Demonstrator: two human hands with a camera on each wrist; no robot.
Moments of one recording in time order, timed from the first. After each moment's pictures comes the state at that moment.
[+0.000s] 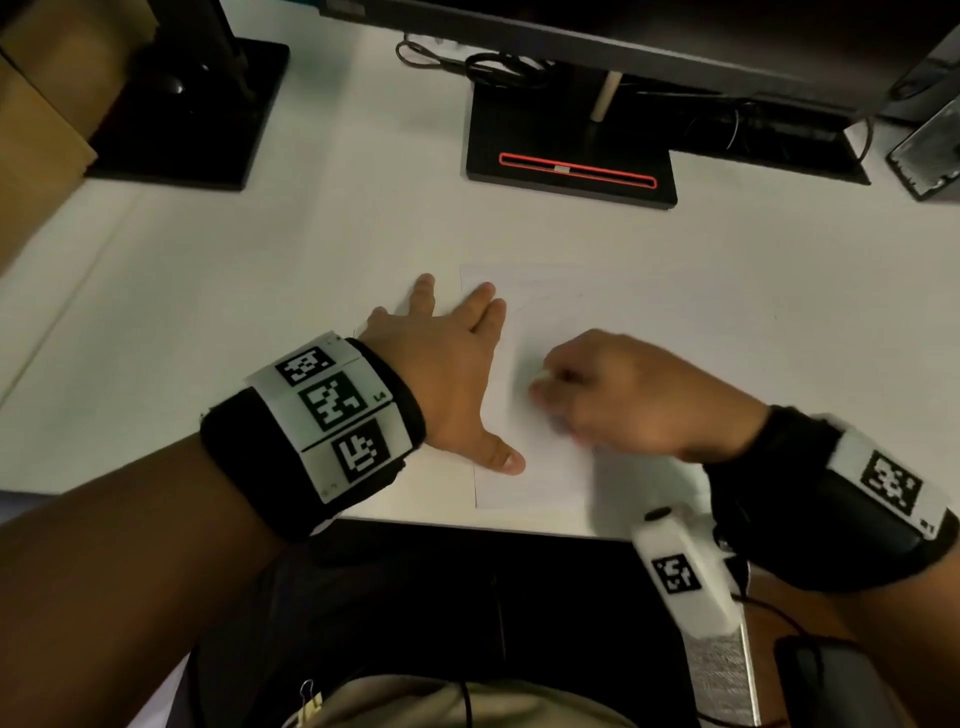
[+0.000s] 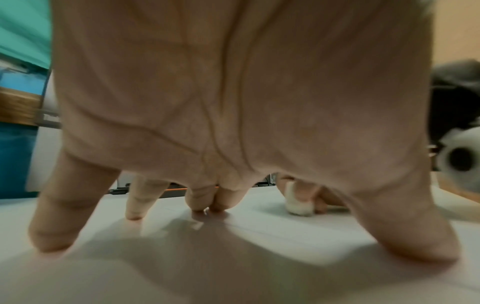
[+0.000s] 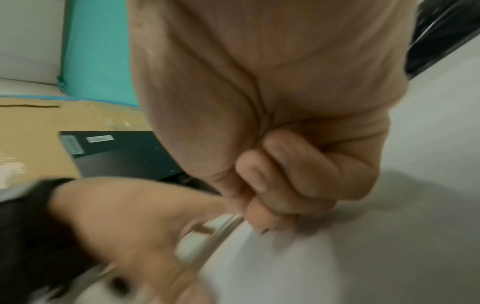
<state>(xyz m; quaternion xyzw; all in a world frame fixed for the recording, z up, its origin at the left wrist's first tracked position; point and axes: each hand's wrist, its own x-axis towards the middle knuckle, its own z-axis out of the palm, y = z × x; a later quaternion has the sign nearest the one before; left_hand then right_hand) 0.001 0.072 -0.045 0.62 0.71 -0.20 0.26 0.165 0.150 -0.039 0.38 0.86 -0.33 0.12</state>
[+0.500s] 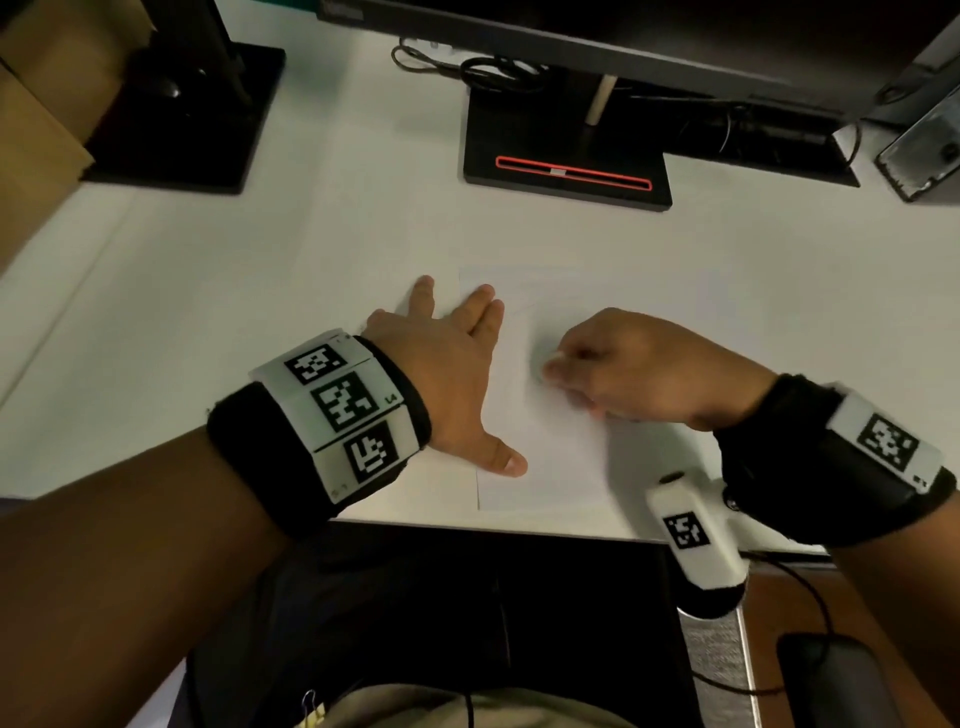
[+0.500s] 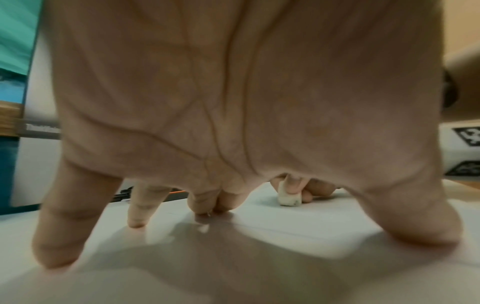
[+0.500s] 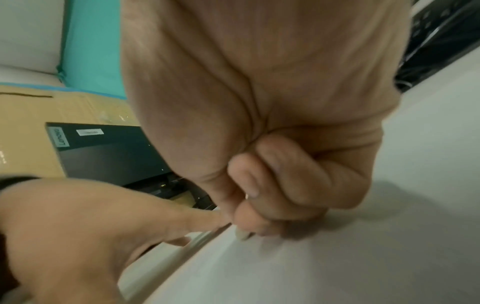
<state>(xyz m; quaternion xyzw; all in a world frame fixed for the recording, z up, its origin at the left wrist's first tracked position) 0.000 0.072 -0.045 0.63 0.70 -0.22 0.25 0.164 0.167 -0.033 0.38 0.86 -0.31 0.13</state>
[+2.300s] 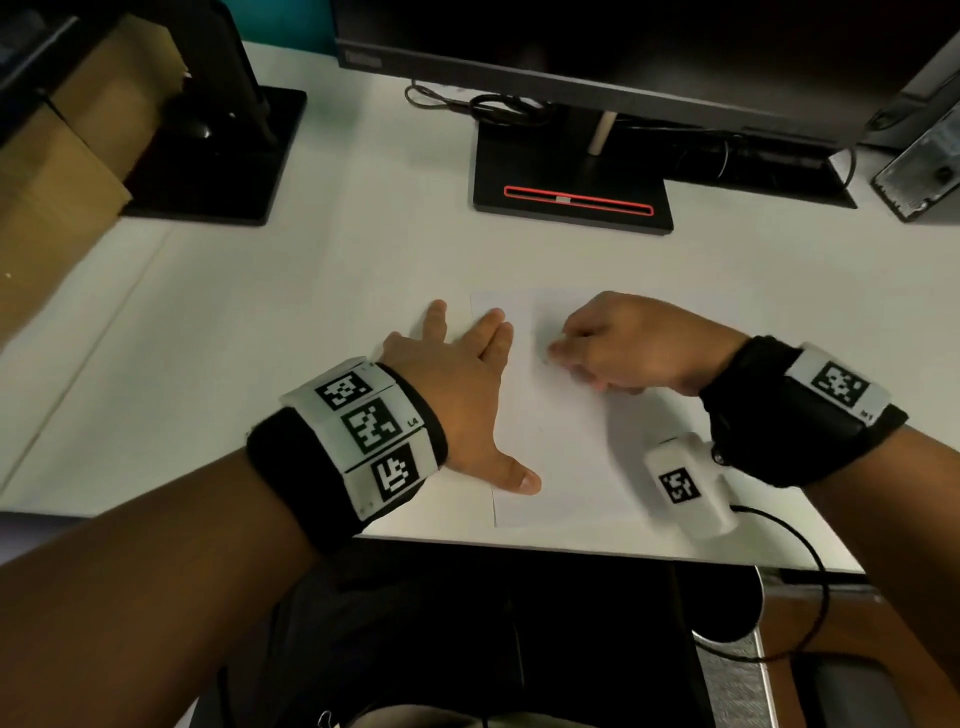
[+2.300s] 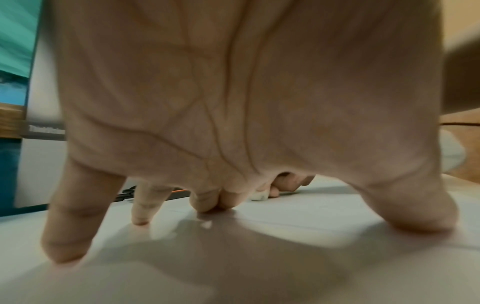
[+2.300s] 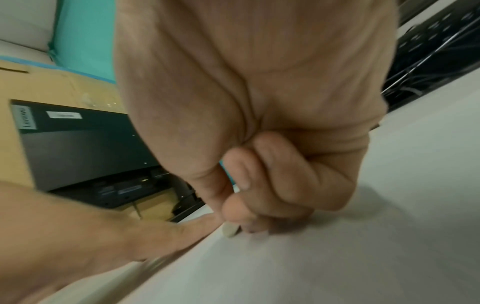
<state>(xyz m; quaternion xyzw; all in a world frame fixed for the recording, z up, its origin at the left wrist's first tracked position) 0.000 0.070 -0.047 0.63 0.70 -0.21 0.26 0.144 0.196 -0.035 0.39 0.86 -0.32 0.12</state>
